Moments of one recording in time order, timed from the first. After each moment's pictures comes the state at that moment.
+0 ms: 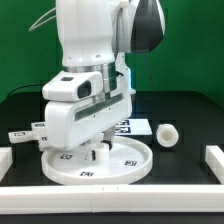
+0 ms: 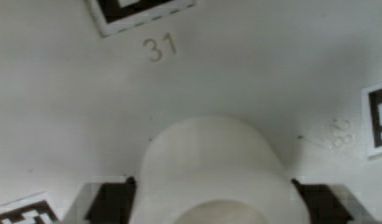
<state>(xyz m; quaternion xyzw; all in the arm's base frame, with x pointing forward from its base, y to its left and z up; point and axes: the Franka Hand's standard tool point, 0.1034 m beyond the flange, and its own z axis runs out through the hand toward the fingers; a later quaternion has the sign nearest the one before) 0.539 -0.045 0.013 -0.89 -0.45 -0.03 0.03</state>
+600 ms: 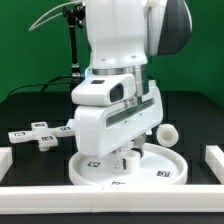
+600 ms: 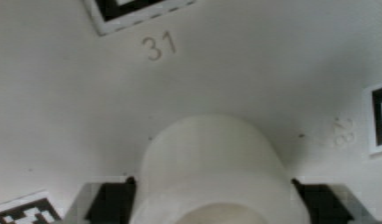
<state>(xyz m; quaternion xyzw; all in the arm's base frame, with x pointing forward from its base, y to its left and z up) 0.573 0.006 0.013 -0.91 -0.42 -0.04 0.03</state>
